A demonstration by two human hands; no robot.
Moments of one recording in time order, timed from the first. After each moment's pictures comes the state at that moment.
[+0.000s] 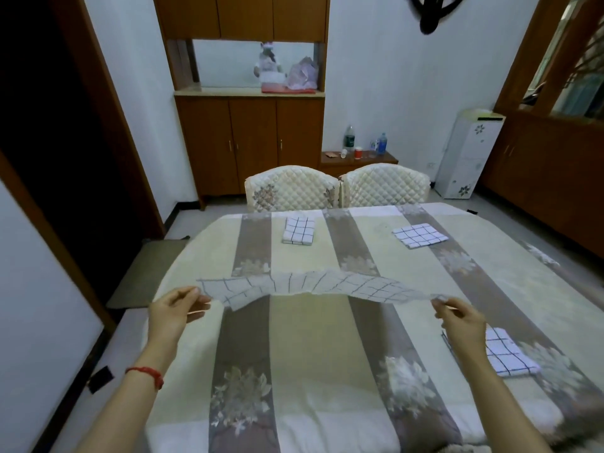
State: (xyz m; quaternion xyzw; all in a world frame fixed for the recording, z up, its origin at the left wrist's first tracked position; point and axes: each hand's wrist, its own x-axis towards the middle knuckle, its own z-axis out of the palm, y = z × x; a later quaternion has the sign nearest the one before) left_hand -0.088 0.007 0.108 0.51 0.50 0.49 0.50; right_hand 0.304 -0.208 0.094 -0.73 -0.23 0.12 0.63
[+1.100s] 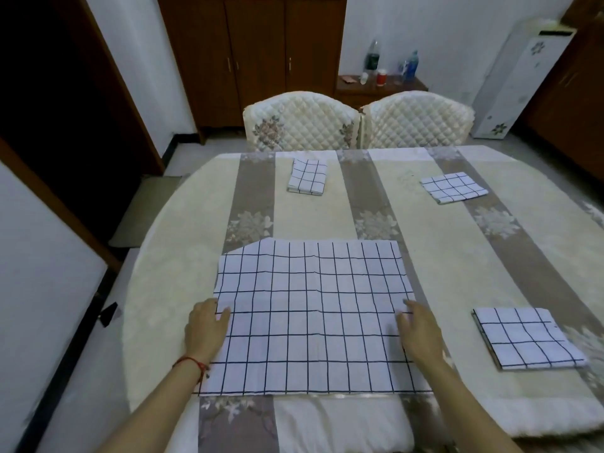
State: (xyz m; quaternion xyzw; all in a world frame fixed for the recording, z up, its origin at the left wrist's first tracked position) left_hand -0.047 0.036 -0.048 0.67 0.67 0.16 0.27; right_hand 0.284 -0.138 -0.037 -0.88 -0.33 0.17 0.29
